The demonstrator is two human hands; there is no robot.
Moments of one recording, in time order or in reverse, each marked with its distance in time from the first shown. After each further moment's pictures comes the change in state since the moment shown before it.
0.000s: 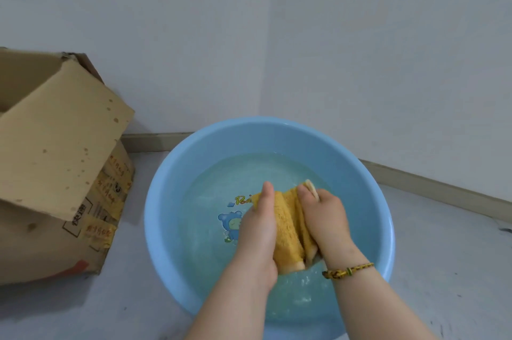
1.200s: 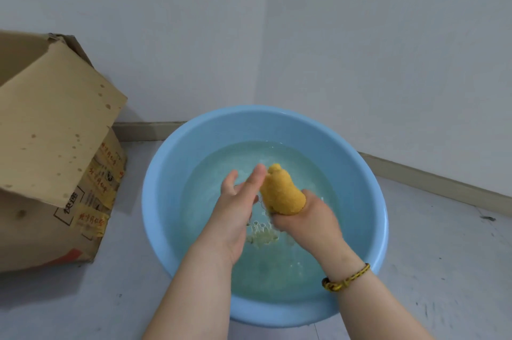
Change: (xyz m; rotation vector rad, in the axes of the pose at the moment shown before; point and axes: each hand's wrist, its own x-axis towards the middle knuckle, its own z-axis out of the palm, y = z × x) left_hand 0.002 0.016 -0.031 0.181 -0.188 0.120; right_hand -0.024 0.017 0.008 -0.274 -0.138 -0.136
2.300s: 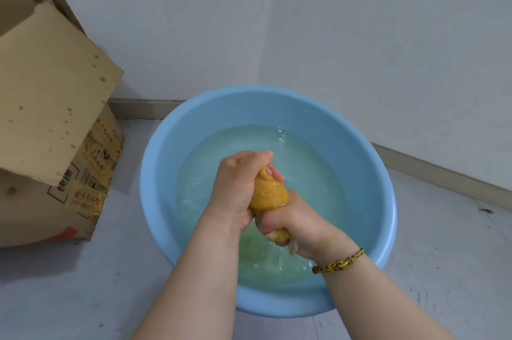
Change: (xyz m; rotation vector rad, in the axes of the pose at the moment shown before) left_hand 0.024 0.000 -0.001 -0.195 -0.007 0.259; right_hand -0.007 -0.022 0.012 0.549 -0.555 0.088
